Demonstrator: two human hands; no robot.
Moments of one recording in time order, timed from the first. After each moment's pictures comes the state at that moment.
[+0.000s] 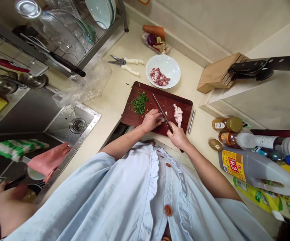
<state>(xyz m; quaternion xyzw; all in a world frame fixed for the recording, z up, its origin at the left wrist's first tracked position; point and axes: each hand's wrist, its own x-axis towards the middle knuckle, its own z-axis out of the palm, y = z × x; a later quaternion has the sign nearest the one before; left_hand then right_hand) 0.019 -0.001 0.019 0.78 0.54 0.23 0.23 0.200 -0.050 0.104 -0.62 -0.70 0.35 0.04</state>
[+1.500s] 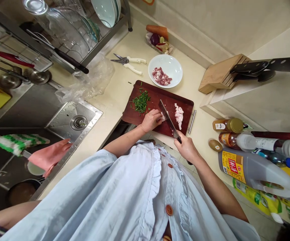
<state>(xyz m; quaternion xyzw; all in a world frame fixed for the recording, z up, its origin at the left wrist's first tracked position) 0.018 -0.006 -0.001 0.79 0.48 0.38 0.11 0.223 -0.085 0.125 -0.64 -0.68 0.37 0.04</state>
